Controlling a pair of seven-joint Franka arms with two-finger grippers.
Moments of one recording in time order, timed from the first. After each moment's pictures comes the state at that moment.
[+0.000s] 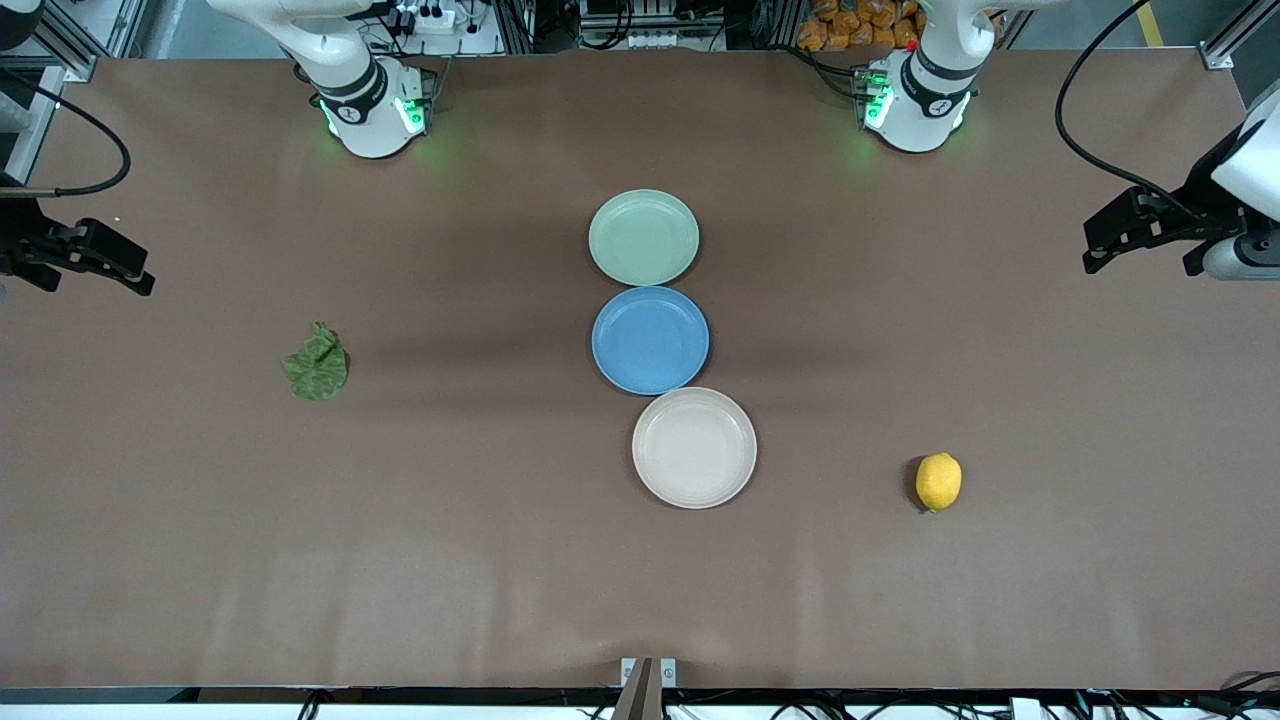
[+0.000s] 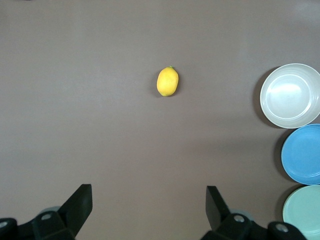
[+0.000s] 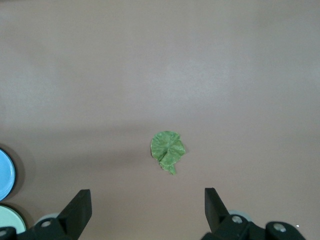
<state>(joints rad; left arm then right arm) -0.05 0.05 -0.07 -1.43 0.03 1.53 -0.07 0.03 0.06 -0.03 -1.46 -0.03 1.54 0.05</state>
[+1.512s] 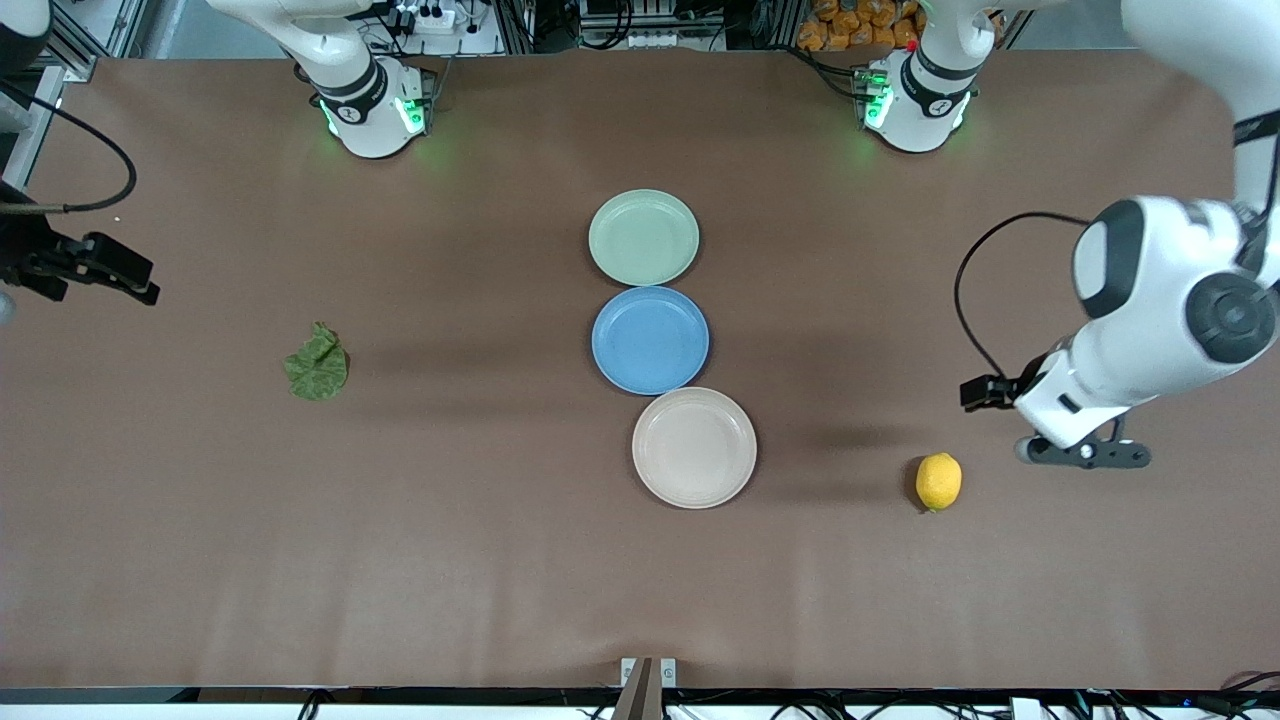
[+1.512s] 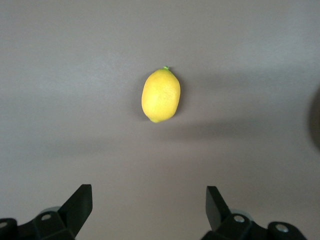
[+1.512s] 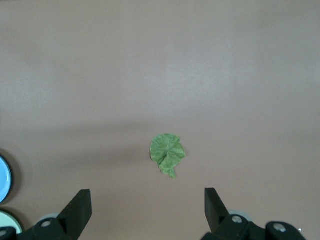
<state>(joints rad) -0.06 0.41 -0.07 -1.63 0.06 1.98 -0.06 0.03 0.09 -0.03 -1.46 -0.03 1.58 0.05</state>
